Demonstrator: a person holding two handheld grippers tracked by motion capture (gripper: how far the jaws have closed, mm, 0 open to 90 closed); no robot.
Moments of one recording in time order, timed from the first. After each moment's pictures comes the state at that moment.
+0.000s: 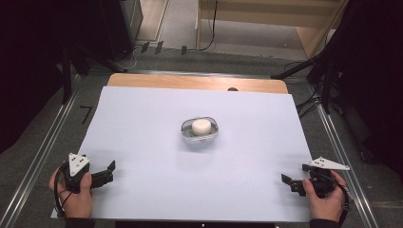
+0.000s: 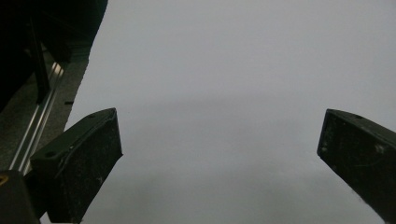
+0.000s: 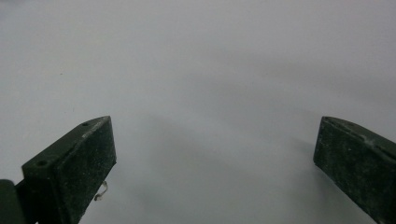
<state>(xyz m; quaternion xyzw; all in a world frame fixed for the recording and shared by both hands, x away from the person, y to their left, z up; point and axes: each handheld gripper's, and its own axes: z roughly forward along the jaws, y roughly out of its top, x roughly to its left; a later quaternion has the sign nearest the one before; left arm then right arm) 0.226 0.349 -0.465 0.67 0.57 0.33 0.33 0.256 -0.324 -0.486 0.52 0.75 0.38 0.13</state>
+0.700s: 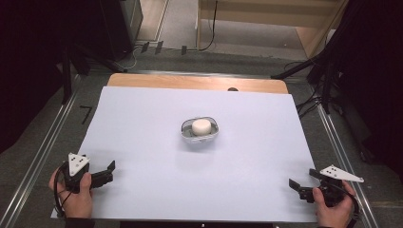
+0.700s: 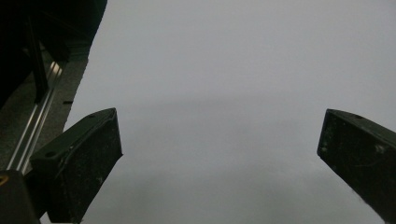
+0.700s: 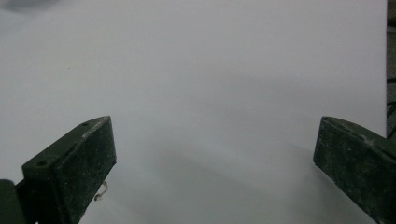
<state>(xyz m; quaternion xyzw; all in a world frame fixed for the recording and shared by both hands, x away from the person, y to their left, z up) 0.226 0.350 -0.465 0.67 0.58 0.33 0.34 0.235 -0.346 -0.492 0.52 0.73 0.42 0.15</state>
